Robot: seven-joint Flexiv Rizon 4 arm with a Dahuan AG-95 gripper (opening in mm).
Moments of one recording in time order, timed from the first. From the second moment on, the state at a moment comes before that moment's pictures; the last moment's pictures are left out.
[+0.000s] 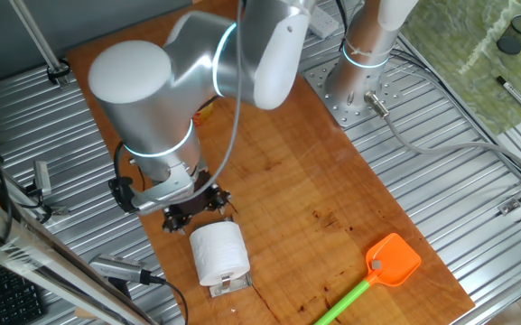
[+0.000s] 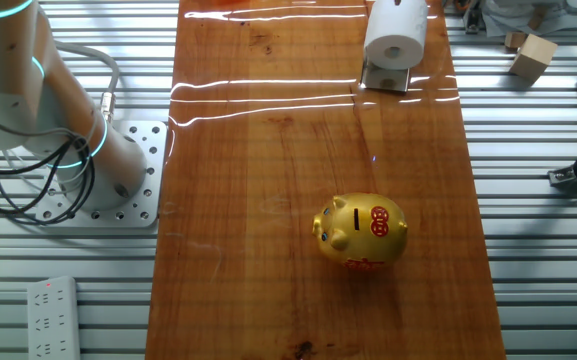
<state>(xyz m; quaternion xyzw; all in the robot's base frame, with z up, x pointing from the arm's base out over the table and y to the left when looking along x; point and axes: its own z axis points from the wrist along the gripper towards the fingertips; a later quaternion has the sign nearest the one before) 0.589 0.248 0.187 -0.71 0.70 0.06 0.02</state>
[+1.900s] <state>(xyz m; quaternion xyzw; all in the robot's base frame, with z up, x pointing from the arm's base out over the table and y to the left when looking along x) 0.561 0.282 0.161 -0.64 0.77 0.01 0.00</state>
